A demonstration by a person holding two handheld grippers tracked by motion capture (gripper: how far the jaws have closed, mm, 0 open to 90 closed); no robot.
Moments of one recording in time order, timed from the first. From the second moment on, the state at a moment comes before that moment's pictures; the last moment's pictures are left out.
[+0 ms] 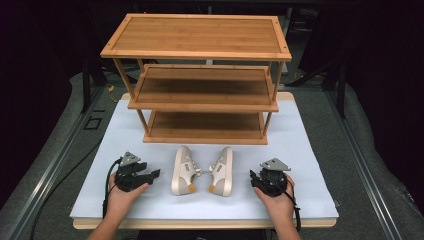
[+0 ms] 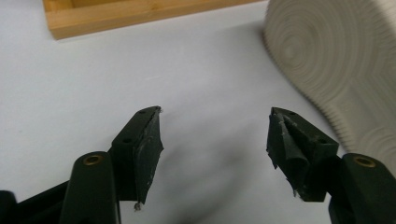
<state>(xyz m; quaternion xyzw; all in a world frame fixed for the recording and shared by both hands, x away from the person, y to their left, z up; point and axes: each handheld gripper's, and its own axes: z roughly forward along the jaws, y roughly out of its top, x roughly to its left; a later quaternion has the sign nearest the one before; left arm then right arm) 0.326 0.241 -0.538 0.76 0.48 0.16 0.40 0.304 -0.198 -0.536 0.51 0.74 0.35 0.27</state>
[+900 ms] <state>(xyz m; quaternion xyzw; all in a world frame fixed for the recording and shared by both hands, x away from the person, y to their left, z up) 0.298 0.222 -0.507 0.77 0.41 0.17 0.45 0.291 -0.182 -0.527 0.49 0.75 0.38 0.24</state>
